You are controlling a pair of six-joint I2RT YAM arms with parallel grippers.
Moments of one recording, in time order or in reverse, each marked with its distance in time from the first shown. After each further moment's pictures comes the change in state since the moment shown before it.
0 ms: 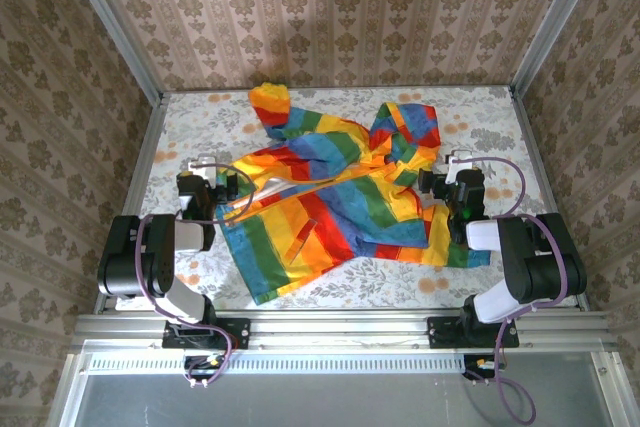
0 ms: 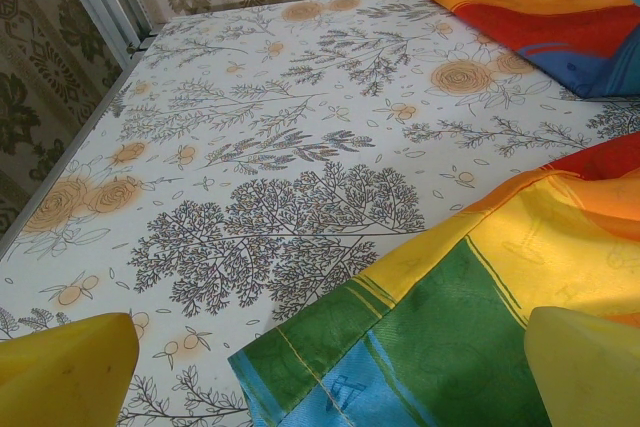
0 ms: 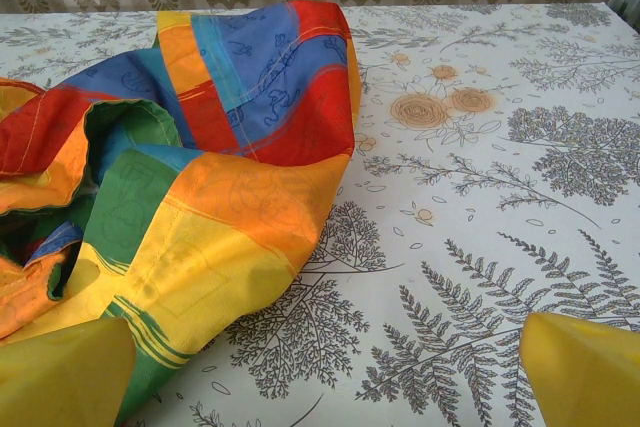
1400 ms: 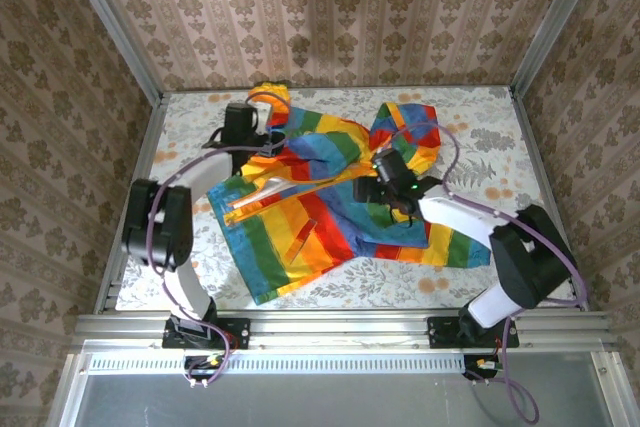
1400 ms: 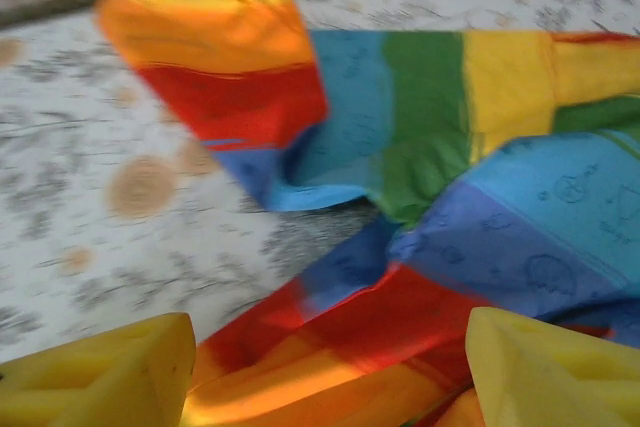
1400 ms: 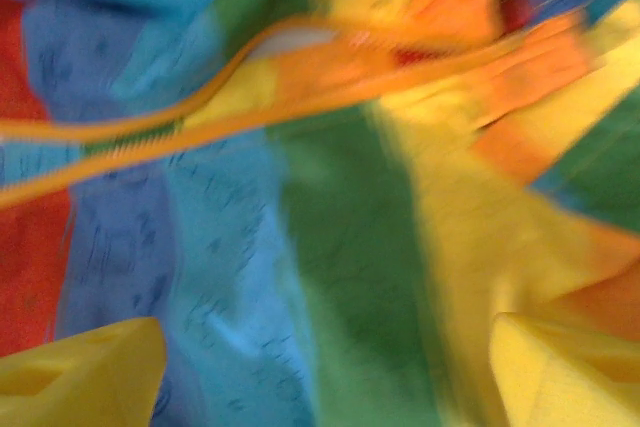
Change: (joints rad) left arm -0.277 0.260 0.856 -0.948 0.142 -0.078; right arm 0.541 0.051 0.529 -1.025 0.058 0.472
